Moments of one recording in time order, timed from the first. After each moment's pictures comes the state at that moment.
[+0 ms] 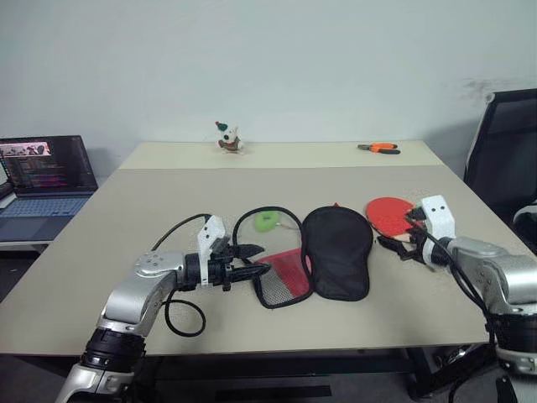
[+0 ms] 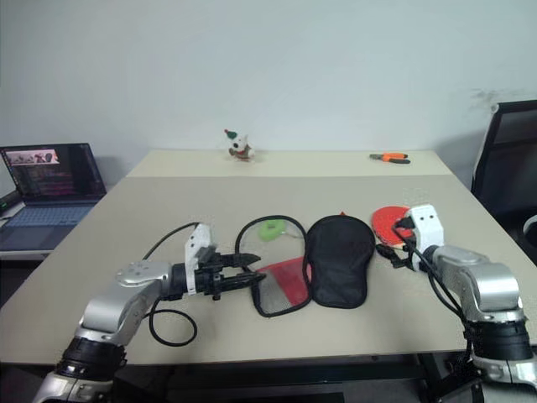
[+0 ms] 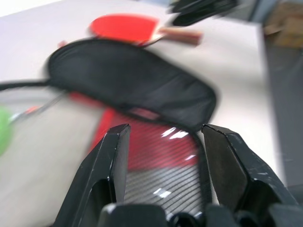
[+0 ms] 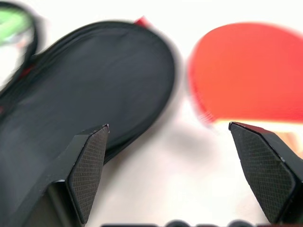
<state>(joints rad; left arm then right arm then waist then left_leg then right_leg) -0.50 0.62 -0.03 -0.02 -0.46 0.49 -1.11 -0.61 -0.62 -0.15 -0.01 0.36 1.00 0.38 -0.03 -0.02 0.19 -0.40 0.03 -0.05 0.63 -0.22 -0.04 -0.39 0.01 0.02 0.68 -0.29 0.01</state>
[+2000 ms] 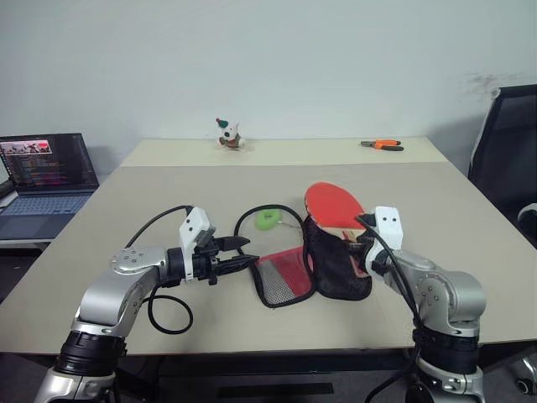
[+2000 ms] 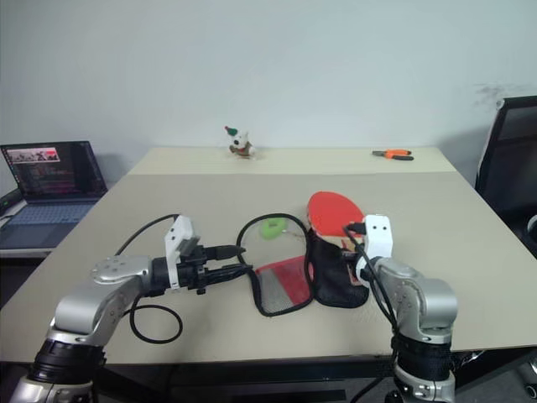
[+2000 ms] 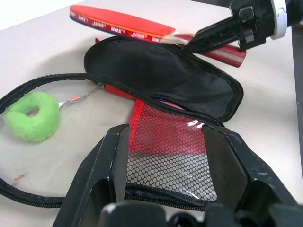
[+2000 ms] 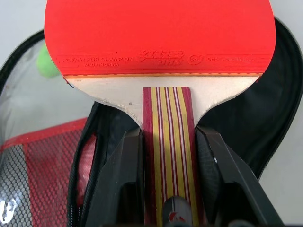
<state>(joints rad) -0.46 0.69 0.03 -0.08 -0.46 0.51 -1.04 -0.59 -0.07 -0.22 -0.38 0.30 1.35 0.02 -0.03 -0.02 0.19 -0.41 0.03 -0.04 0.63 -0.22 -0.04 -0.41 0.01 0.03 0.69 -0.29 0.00</state>
